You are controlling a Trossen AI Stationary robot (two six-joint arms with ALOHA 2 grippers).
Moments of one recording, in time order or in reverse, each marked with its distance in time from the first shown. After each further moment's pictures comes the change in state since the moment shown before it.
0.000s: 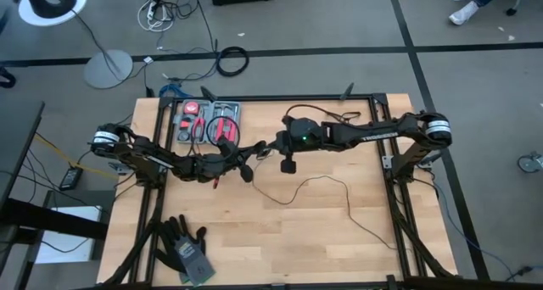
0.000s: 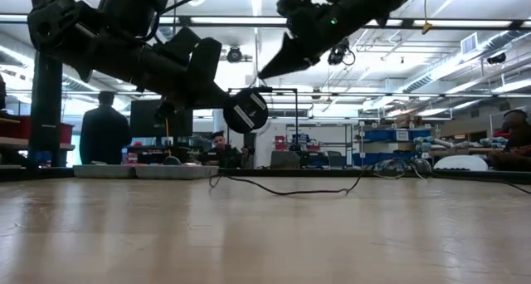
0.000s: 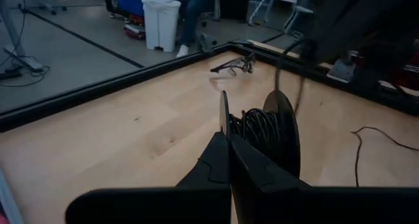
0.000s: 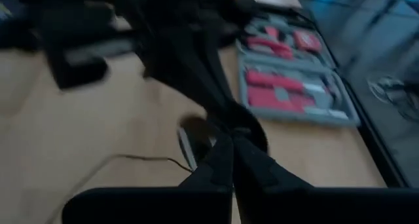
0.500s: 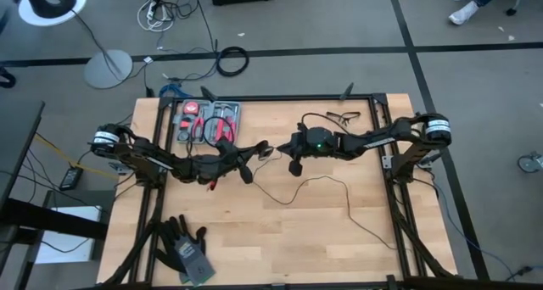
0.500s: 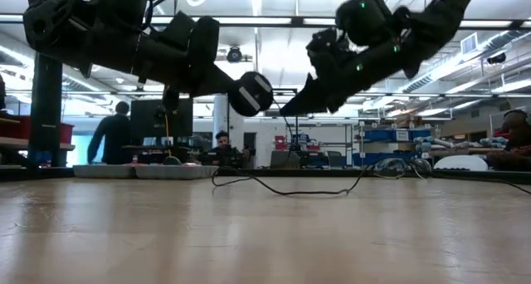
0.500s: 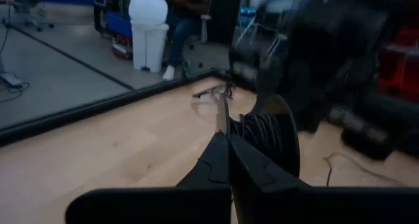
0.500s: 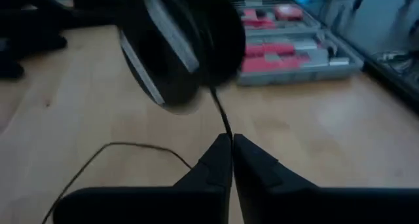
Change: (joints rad) left arm -0.031 0.000 -0.001 0.137 -0.007 0.034; right arm -0.045 0.007 -0.392 0.529 -0.012 0.220
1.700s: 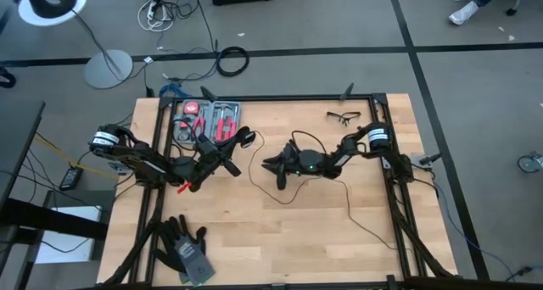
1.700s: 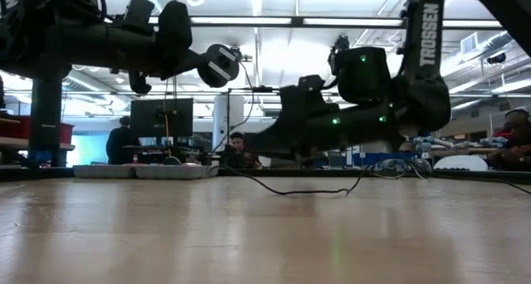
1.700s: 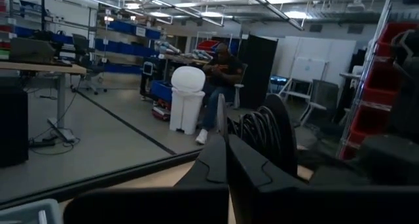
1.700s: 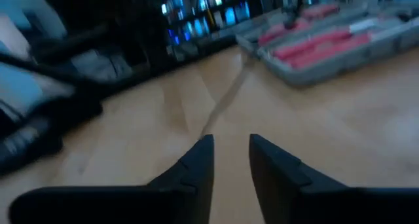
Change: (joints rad) left arm -0.063 0.000 -0.174 0.550 -0.264 0.287; right arm 0.104 0.552 0.038 0.805 0.053 0.326
